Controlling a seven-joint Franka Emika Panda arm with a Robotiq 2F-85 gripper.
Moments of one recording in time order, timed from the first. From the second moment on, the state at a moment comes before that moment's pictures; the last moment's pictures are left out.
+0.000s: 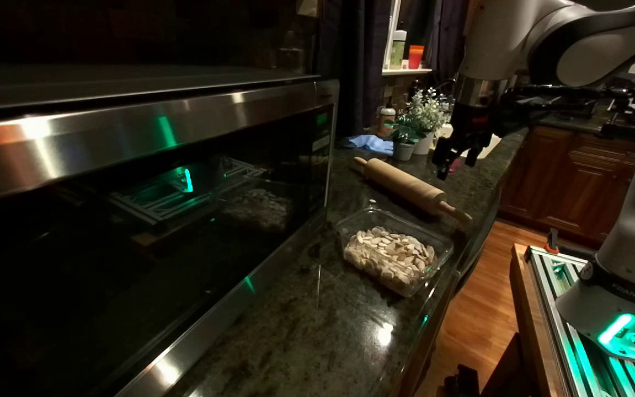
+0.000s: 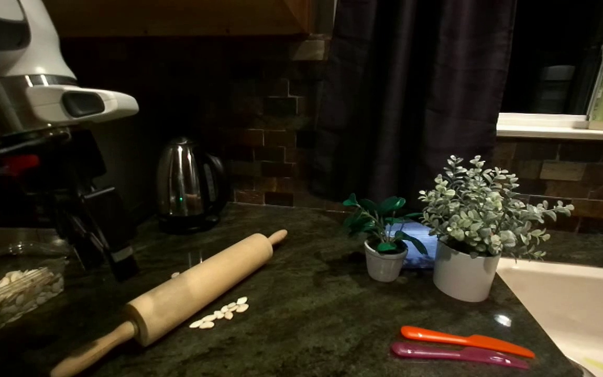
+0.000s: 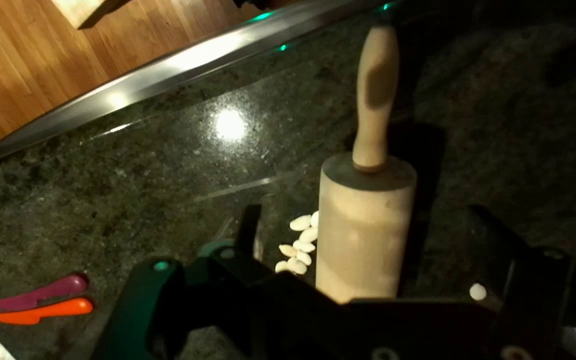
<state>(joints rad) -0.11 -0.62 0.15 -2.72 -0.20 2.10 0.69</state>
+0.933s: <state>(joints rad) -0.17 -0.75 0.18 -2.71 -0.22 2.10 0.71</state>
